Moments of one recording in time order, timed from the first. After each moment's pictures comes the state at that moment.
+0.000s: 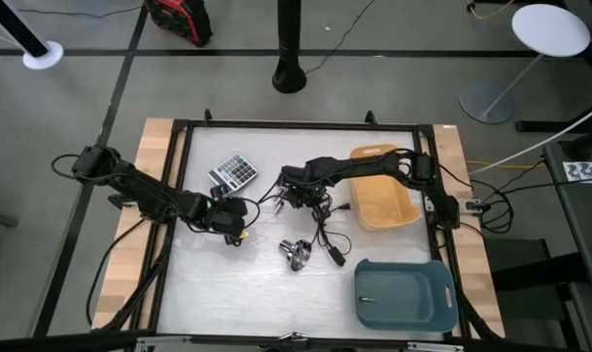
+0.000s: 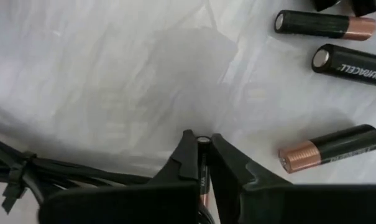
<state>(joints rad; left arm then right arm) -0.28 1.34 0.63 -0.56 -0.54 -0.50 -0.15 2.18 1.62 -0.85 -0.02 -0.56</state>
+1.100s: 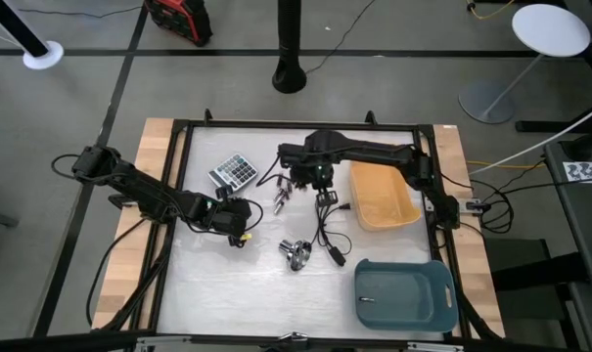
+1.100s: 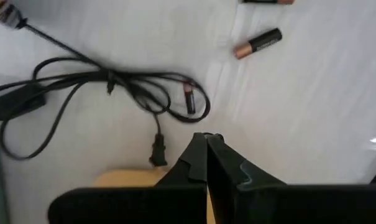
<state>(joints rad) -0.28 1.34 0.63 -0.45 -0.54 -0.44 -0.15 2.18 2.19 -1.57 -0.01 -0.39</state>
